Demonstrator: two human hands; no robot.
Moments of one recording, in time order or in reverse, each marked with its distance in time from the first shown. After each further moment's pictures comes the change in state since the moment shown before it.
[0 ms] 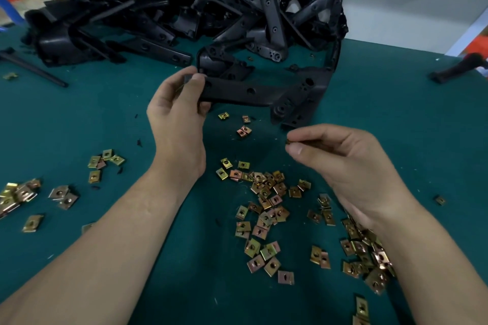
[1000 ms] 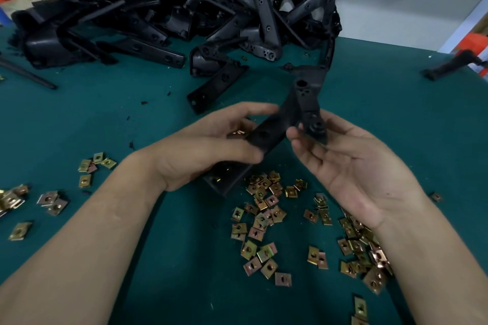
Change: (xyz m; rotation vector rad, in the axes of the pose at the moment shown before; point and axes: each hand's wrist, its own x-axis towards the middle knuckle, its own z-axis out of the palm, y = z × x) left_hand -0.009 0.021 -0.009 0.601 -1.043 -0.294; right_hand 0.003 -0.011 -0.001 0.599 0.037 0.210
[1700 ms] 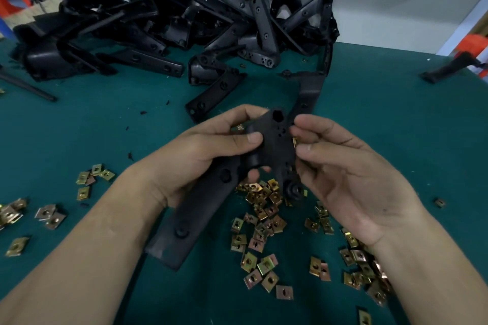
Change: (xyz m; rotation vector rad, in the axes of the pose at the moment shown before) left_hand -0.003 0.008 0.012 -0.480 -0.081 0.028; right_hand -0.005 0.004 0.010 -0.054 -0.049 -0.027
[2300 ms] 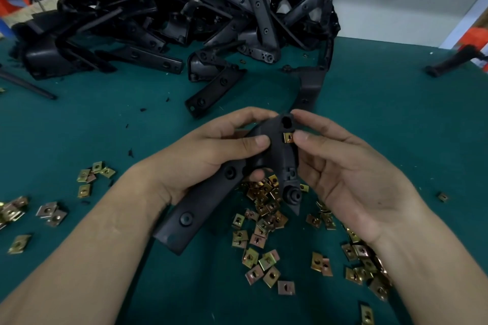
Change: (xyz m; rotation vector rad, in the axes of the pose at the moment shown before) left_hand 0.003 -0.006 0.002 0.115 0.033 -0.007; right_hand -0.001 0.002 0.000 -0.011 0.088 0.065
